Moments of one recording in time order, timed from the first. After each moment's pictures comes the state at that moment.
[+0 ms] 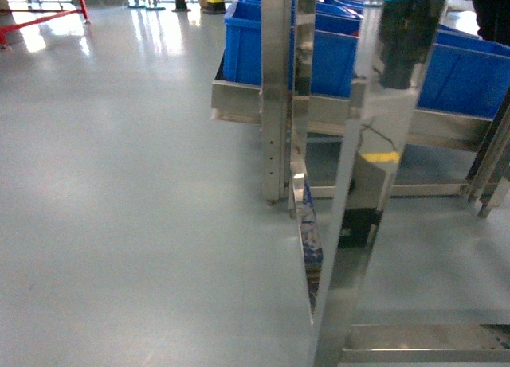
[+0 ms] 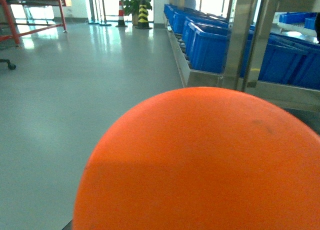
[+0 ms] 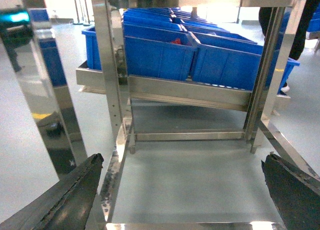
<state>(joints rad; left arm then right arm) 0.00 0.01 0.01 -0.01 0.00 -0.01 0.00 0.00 0.01 0.00 0.00 0.00</state>
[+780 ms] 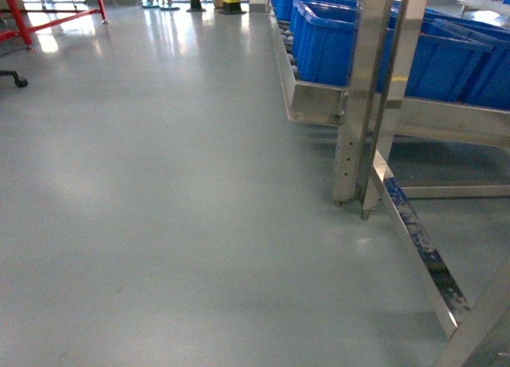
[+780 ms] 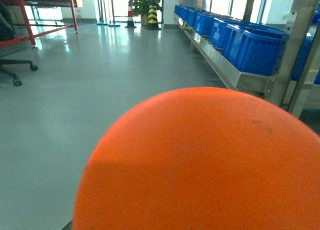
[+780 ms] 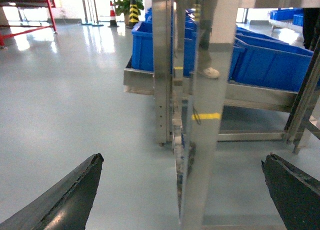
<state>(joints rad) 0.00 0.01 0.01 -0.01 0.00 -0.01 0.00 0.00 0.01 -0.01 0.00 0.00</state>
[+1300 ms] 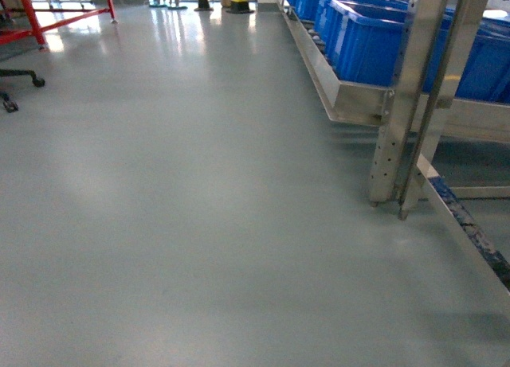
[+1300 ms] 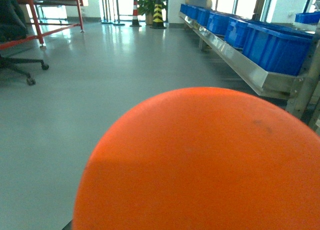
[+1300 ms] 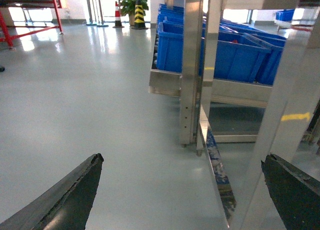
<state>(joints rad) 0.00 0.01 0.01 -0.01 0.00 -0.01 0.00 0.00 0.01 0.00 0.00 0.00</state>
